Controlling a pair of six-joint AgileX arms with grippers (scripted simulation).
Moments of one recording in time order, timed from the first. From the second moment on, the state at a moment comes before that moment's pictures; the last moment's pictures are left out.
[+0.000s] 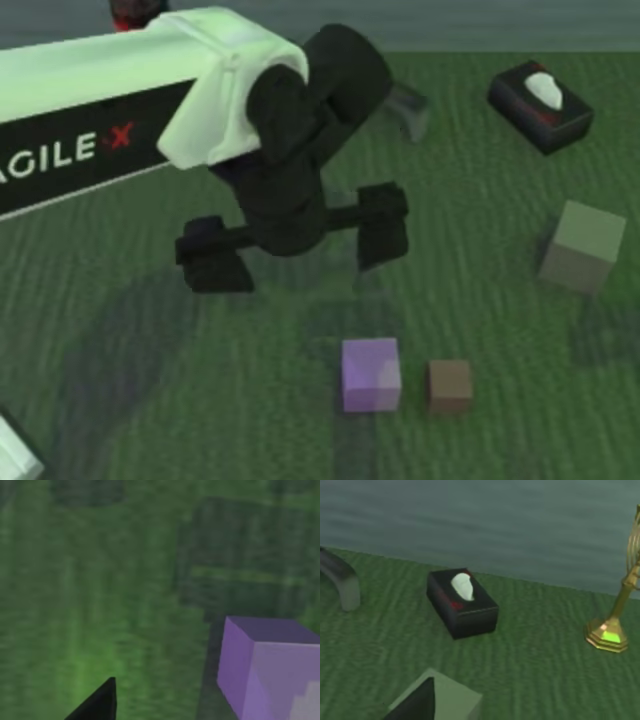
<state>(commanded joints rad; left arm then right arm) -0.73 1.84 1.45 -0.98 -0.03 -0.85 0.04 0.28 0.26 -0.17 0.00 -0.15</state>
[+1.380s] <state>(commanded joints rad) 0.02 0.01 0.01 -0.01 0.00 -0.01 0.15 2.13 1.70 -1.14 0.00 -0.98</state>
